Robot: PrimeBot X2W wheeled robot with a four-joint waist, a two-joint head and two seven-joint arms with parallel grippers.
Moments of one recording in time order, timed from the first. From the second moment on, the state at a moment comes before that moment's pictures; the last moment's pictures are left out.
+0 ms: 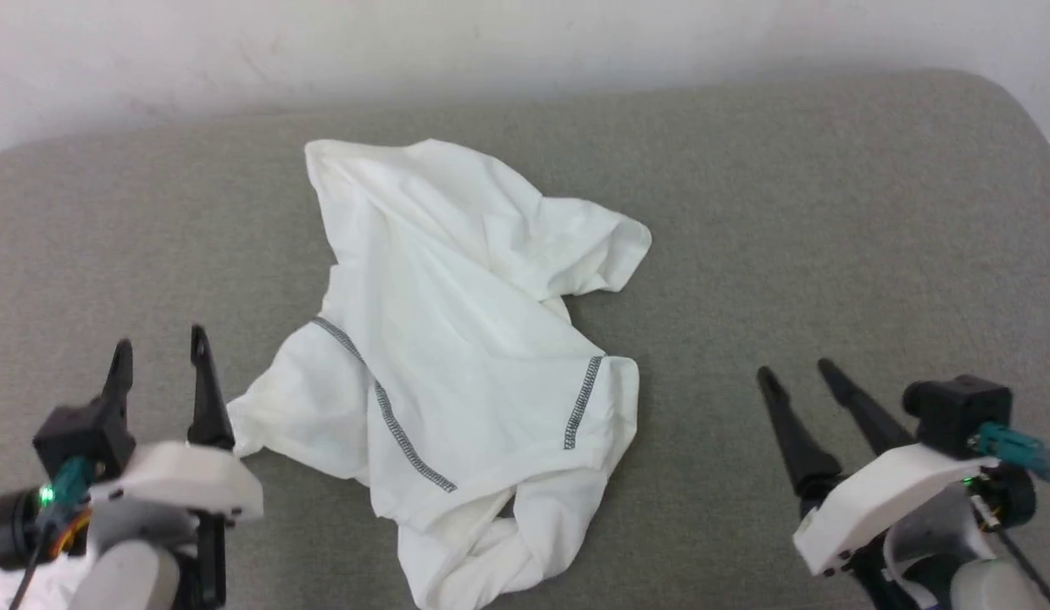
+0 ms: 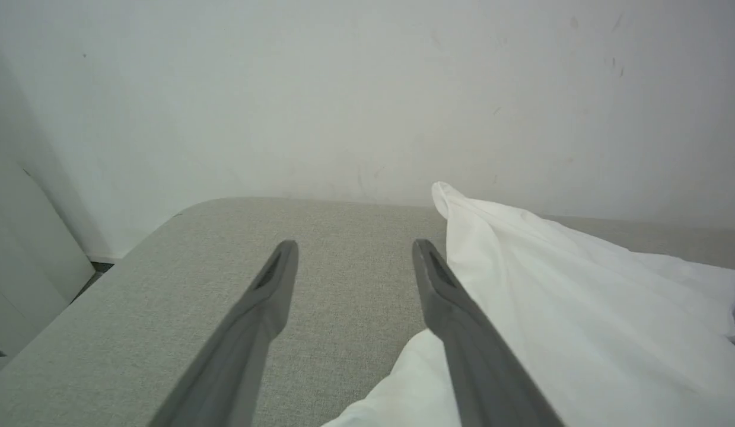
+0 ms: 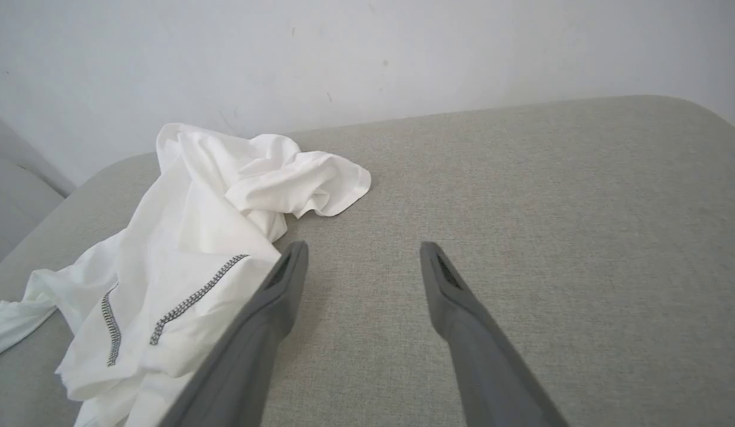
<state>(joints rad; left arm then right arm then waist) -0.14 0.45 -0.22 0.07 -0.51 0.38 -0.18 0.01 -0.05 0.03 -0.15 0.30 0.13 0.27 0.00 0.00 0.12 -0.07</state>
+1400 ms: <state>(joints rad) 0.03 0.45 -0.24 -0.09 -0.53 0.46 -0.14 -0.46 -0.27 1.00 0.43 0.70 0.13 0.60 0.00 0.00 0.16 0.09</state>
